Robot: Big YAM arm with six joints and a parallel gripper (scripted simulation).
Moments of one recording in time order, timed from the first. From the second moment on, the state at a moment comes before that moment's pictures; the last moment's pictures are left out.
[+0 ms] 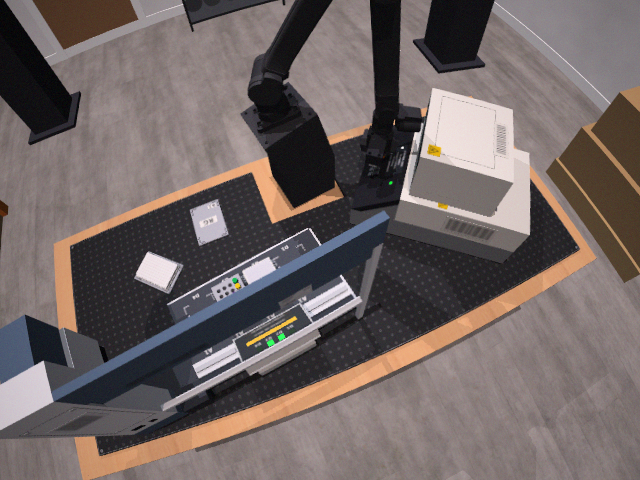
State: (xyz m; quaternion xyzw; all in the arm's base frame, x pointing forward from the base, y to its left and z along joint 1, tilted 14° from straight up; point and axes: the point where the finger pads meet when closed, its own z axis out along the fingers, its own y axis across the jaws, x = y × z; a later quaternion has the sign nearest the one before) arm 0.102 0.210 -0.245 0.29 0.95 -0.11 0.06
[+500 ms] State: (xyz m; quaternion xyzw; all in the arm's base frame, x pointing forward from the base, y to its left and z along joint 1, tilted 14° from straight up) arm 0.103 0.209 -0.245 0.29 0.95 -0.11 0.06
